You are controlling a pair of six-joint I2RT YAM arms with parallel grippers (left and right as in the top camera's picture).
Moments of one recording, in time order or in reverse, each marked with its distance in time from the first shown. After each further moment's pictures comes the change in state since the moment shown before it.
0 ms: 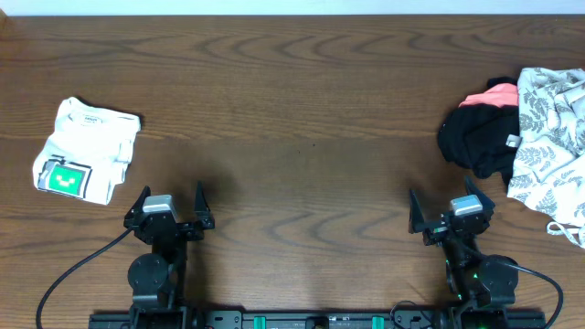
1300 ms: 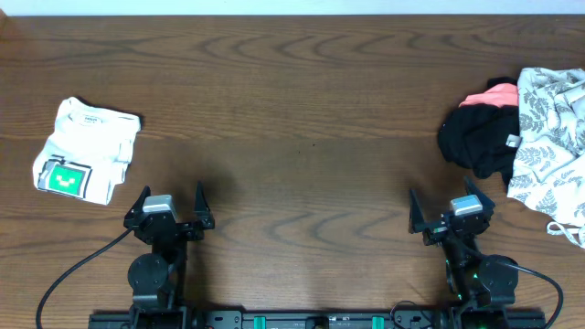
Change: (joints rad) left arm 0.000 0.000 0.000 0.000 0.000 0.000; right arm 0.000 0.000 0.000 0.000 0.000 0.000
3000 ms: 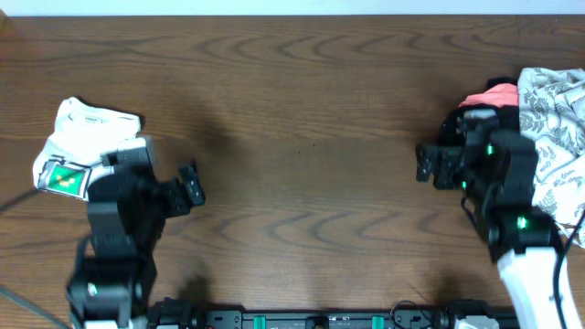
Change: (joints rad) left arm 0.000 0.726 0.844 -0.660 0.052 -0.136; right arm -0.013 0.996 0.803 -0.465 0.042 0.211
